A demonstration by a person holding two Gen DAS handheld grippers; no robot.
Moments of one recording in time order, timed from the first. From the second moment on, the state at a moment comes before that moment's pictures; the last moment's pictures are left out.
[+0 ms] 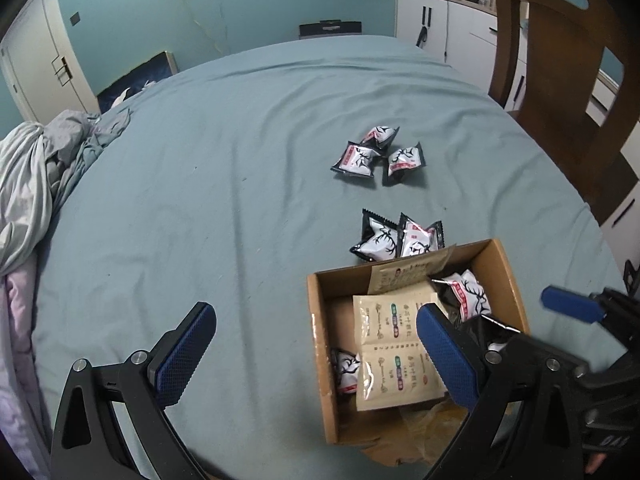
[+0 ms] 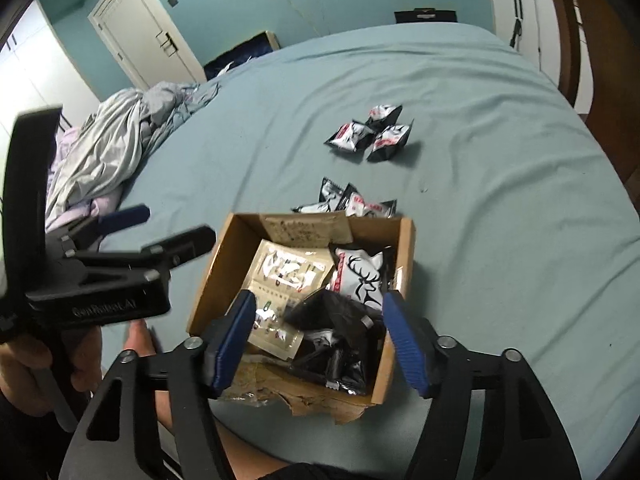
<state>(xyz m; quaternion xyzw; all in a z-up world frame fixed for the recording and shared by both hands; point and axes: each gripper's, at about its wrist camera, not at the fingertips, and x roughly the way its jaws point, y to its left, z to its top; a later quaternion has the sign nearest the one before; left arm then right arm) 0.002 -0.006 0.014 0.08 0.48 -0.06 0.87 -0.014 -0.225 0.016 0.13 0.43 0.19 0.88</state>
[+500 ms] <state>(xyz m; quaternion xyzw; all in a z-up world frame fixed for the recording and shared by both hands) 0.016 -0.002 0.003 0.04 0.52 -0.07 0.85 0.055 -0.254 0.006 0.19 0.50 0.13 0.84</state>
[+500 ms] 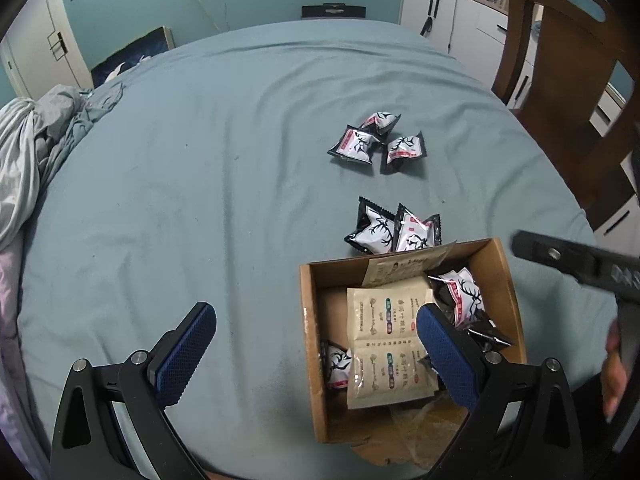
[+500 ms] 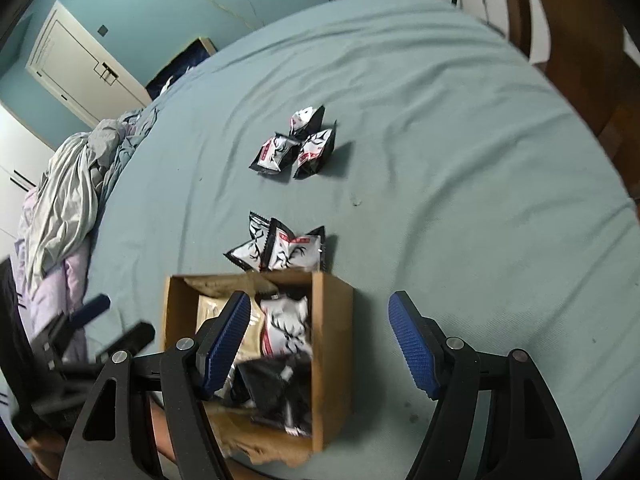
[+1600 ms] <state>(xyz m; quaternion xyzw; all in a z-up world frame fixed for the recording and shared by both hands) 0.080 -0.031 -0.023 0.10 0.54 -0.08 0.83 0.159 -0.242 -0.022 0.19 0.53 0.15 0.81</state>
